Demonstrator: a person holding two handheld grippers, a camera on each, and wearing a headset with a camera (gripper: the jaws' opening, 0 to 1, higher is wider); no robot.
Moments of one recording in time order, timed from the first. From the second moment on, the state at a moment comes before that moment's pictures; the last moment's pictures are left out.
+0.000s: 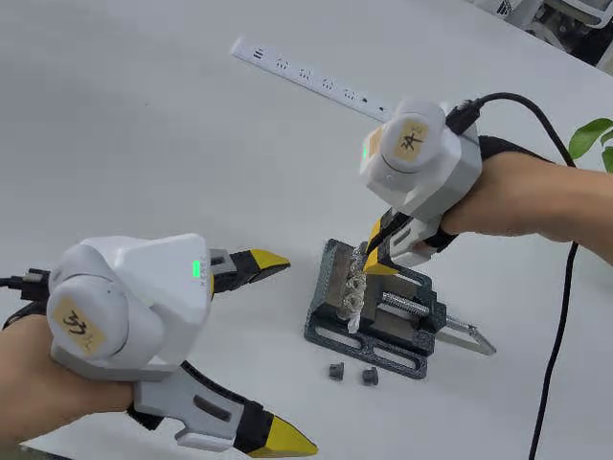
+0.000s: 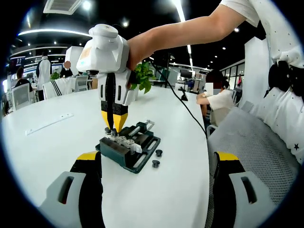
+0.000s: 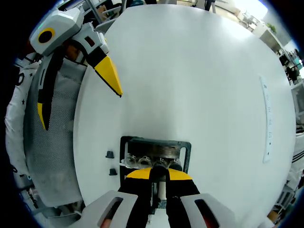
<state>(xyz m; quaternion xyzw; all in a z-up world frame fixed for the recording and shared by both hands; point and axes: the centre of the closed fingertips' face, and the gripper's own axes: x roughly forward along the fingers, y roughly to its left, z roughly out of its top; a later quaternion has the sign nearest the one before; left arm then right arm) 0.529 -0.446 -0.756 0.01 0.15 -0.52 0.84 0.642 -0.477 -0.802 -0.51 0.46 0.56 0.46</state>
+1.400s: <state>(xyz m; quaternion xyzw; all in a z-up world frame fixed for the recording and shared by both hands) 0.529 -0.453 -0.747 0.01 0.15 -0.52 0.84 0.641 -0.479 -0.803 -0.48 0.46 0.57 0.48</state>
